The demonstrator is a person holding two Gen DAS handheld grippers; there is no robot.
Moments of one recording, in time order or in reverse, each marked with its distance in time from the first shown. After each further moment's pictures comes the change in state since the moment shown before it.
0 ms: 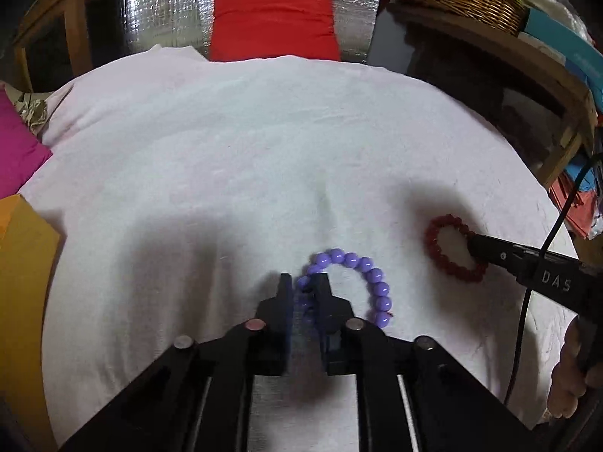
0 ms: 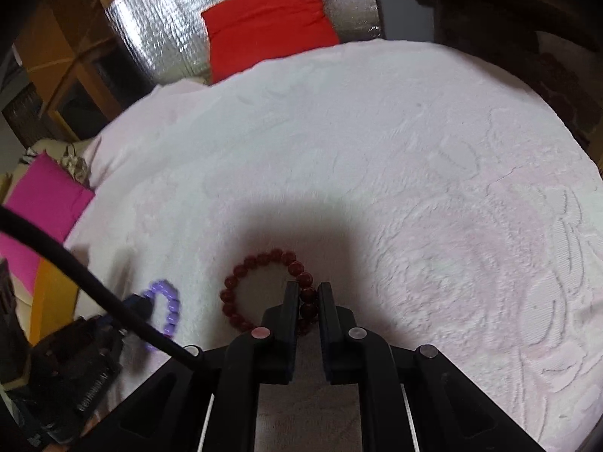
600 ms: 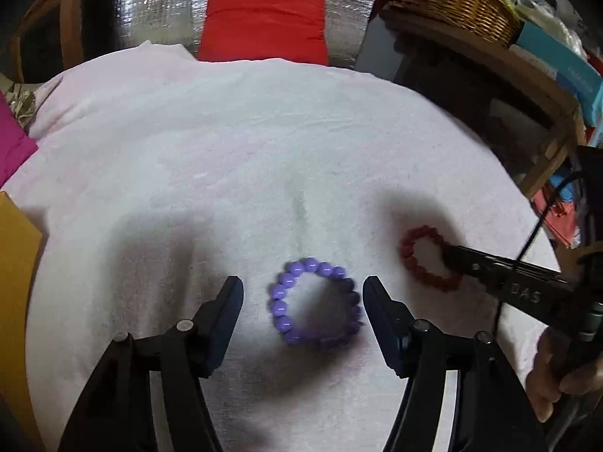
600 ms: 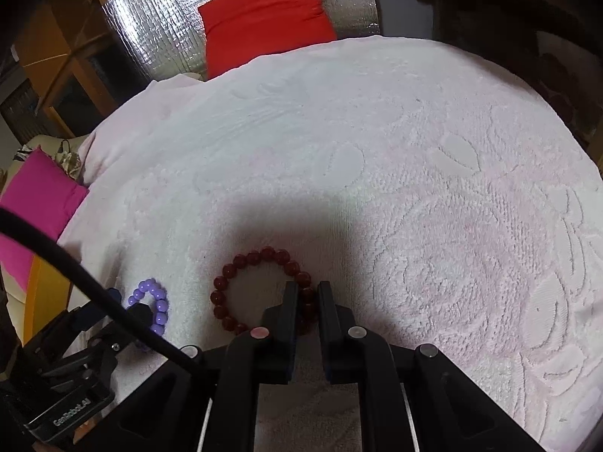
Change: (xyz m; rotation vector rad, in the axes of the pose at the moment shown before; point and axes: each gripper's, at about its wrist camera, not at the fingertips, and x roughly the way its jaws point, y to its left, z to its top) left arm -0.001 -0.010 0.006 -0.016 -0.012 -0.090; right arm 0.005 -0.003 -0.001 0.008 0.006 -0.001
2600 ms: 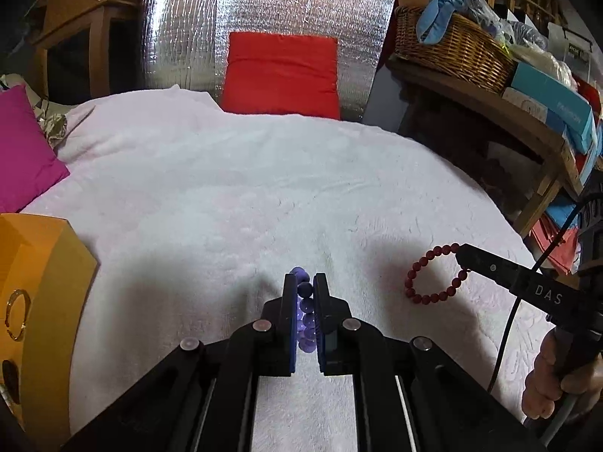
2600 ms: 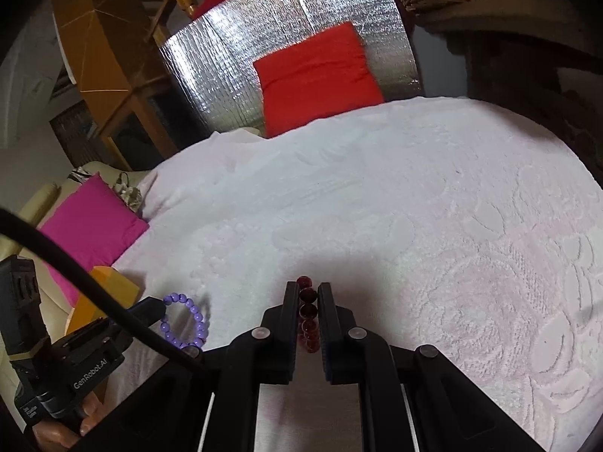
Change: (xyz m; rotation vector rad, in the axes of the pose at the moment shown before) left arm -0.054 0.023 0.004 -0.031 -0.188 0.036; right arm -0.058 0.021 -0.005 -0.049 -0.230 0.189
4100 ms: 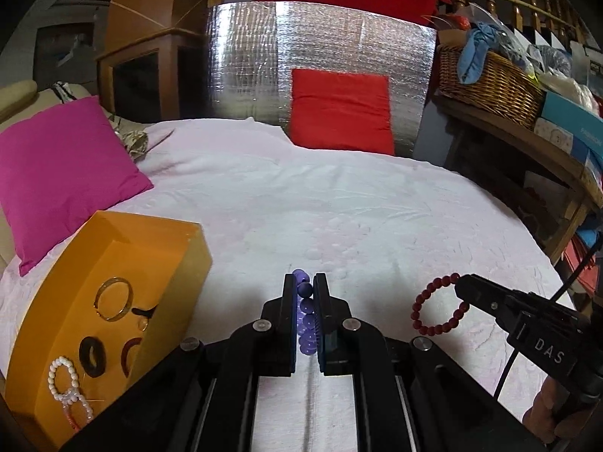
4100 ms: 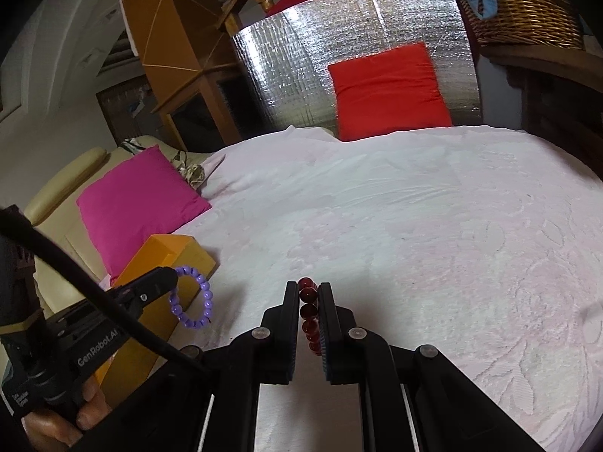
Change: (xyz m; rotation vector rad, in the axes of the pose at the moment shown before) left arm -0.083 0.046 -0.015 -0.052 -0.118 0.198; right arm -0.021 0.103 -0.035 -0.153 -0.031 0.125
